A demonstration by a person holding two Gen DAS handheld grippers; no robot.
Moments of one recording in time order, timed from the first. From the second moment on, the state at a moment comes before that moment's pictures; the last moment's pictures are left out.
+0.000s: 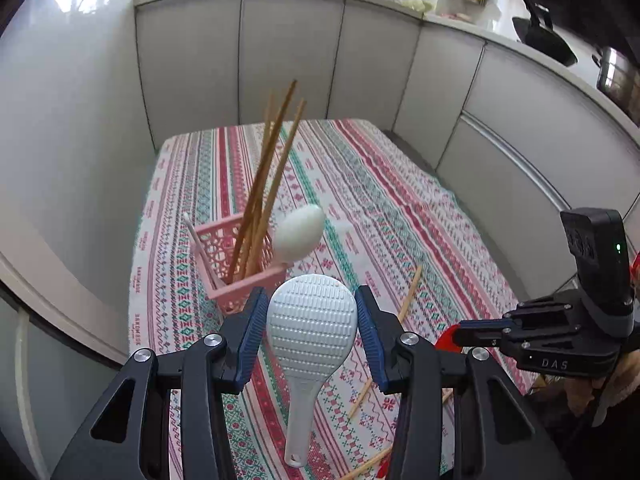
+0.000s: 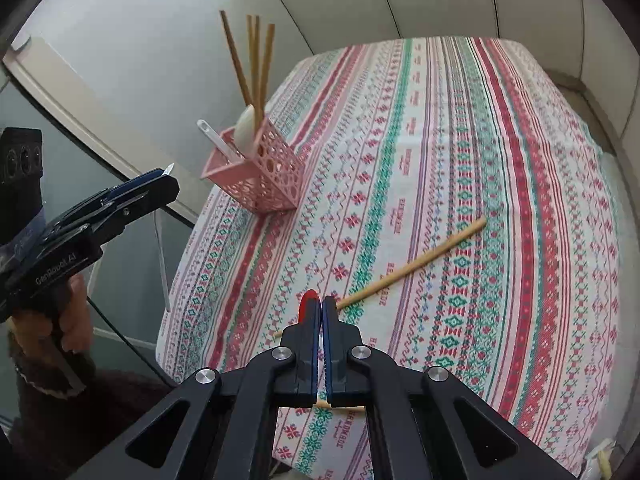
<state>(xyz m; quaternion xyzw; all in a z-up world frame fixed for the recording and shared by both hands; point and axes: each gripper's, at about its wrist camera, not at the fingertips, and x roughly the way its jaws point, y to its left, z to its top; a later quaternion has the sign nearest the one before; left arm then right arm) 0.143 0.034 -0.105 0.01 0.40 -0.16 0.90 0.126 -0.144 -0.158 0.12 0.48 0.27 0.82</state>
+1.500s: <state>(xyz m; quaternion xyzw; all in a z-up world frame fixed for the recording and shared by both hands) 0.238 0.067 -0.115 -0.09 0.26 -0.05 0.96 0.165 -0.171 -0.055 0.18 0.32 0.21 0.91</state>
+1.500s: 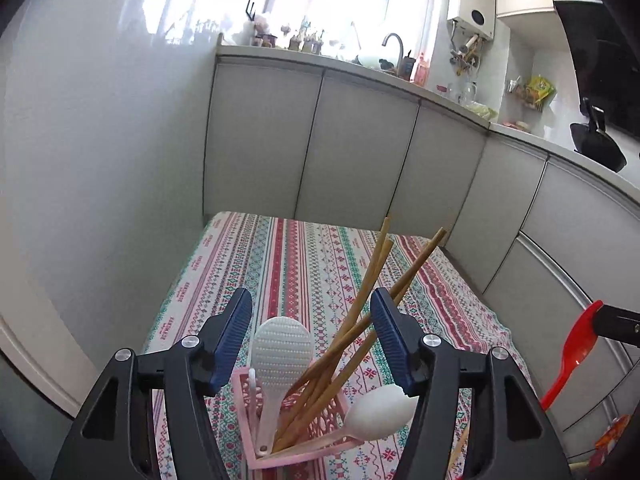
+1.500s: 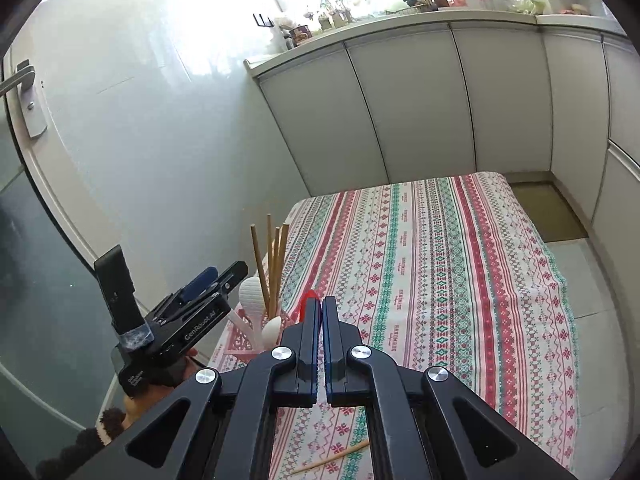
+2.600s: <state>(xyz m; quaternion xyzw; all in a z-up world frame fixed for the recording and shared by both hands) 0.194 0.127 -0.146 -0.07 0.51 0.06 0.86 0.197 -0.060 -0.060 0.08 0.30 0.18 0.93</state>
